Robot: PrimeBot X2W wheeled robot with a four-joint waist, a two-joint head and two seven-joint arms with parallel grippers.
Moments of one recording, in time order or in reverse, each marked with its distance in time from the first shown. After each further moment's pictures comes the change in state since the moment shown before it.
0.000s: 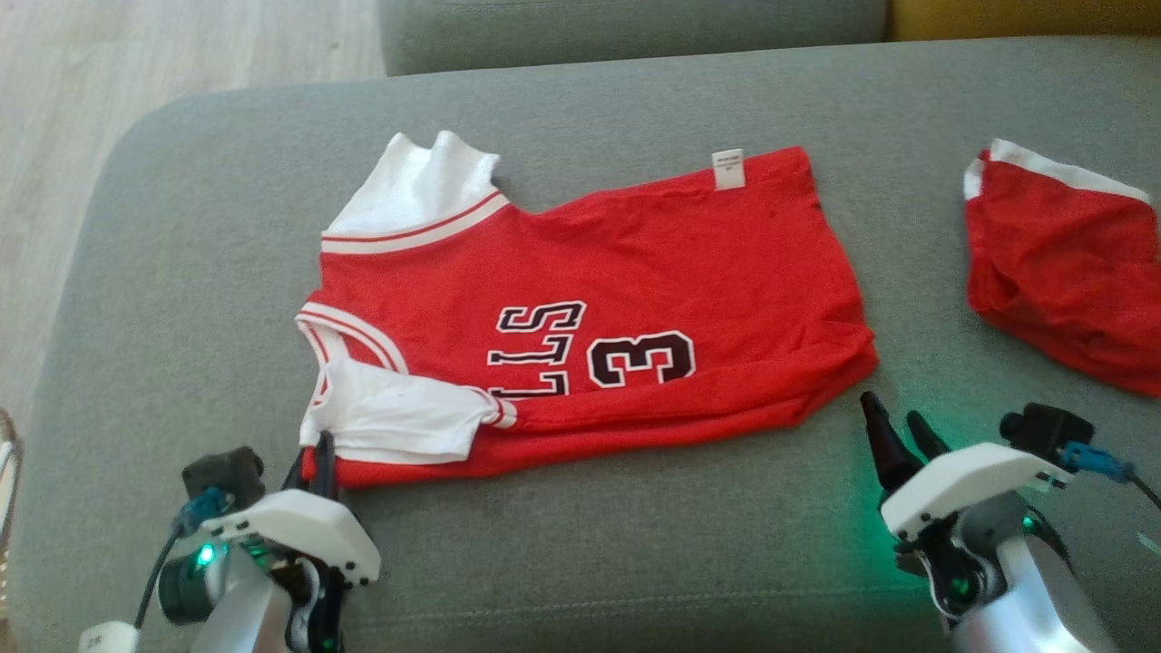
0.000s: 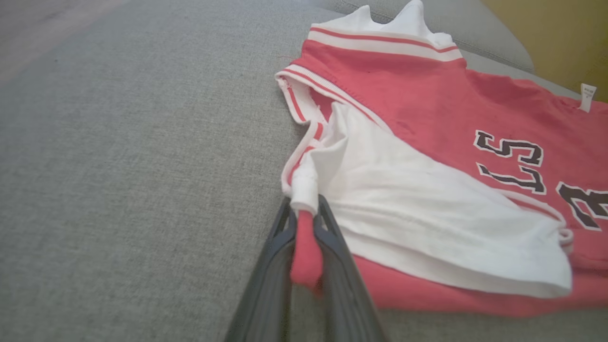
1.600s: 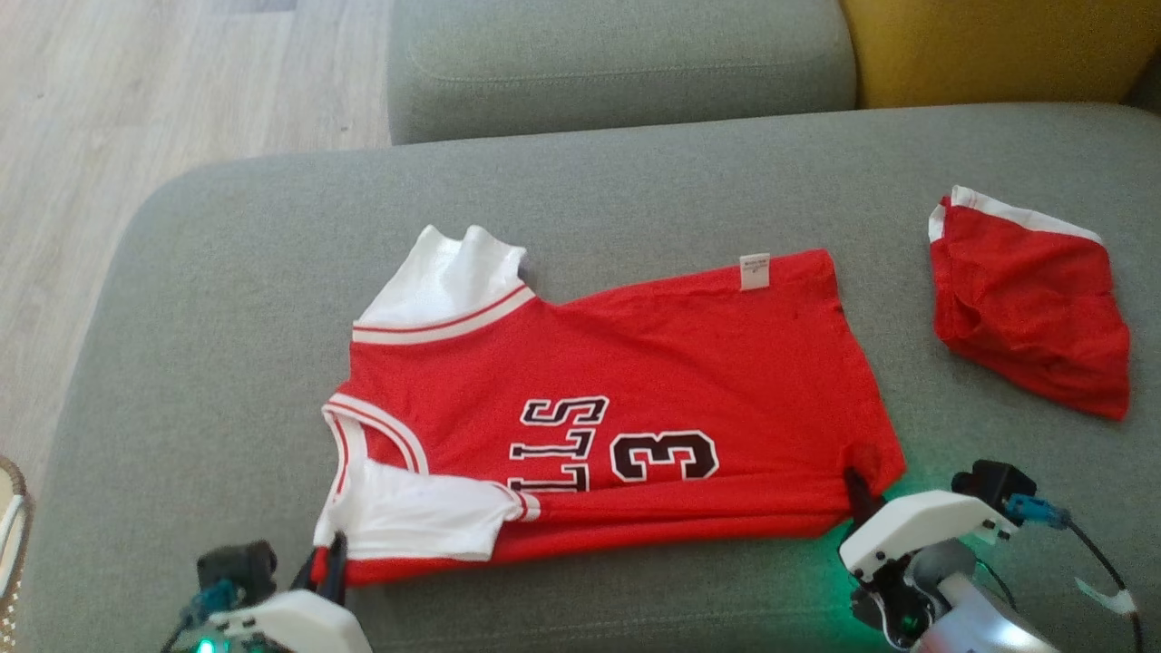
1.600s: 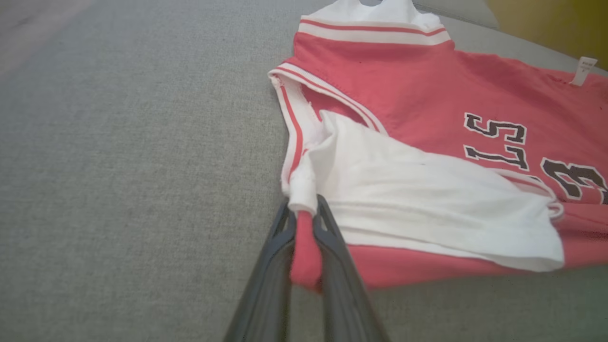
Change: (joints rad) left arm 0.258 0.082 -0.070 -0.278 -0.003 0.055 0.110; right arm -0.219 -0.003 0.296 0.608 0.330 0.000 -0.232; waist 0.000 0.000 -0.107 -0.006
